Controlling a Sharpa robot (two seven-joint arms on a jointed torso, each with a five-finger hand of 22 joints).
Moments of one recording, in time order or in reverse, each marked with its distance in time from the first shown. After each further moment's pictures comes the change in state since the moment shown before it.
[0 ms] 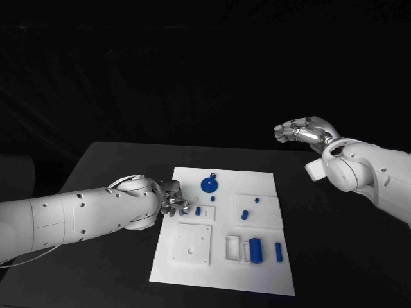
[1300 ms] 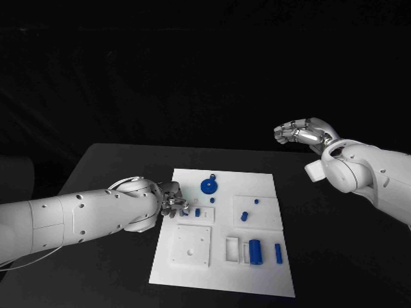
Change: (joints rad) left arm 0.000 0.001 -0.001 -0.002 0.033 -0.016 0.004; left_hand -0.006 0.036 -0.018 -0.029 -0.020 -0.010 -0.009 -0.016 -0.003 -0.004 -0.006 -0.011 -0.026 -0.012 0.007 -0.012 -0.015 0.005 -0.011 0.004 -0.019 0.000; right arm 0.000 -0.001 0.000 -0.002 0.000 -0.002 0.000; right_hand 0.000 0.000 0.000 0.000 -0.004 0.000 0.000 0.000 0.001 0.000 0.000 0.000 0.000 0.000 0.000 -0.004 0.003 0.000 0.000 0.000 0.003 -0.003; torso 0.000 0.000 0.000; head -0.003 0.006
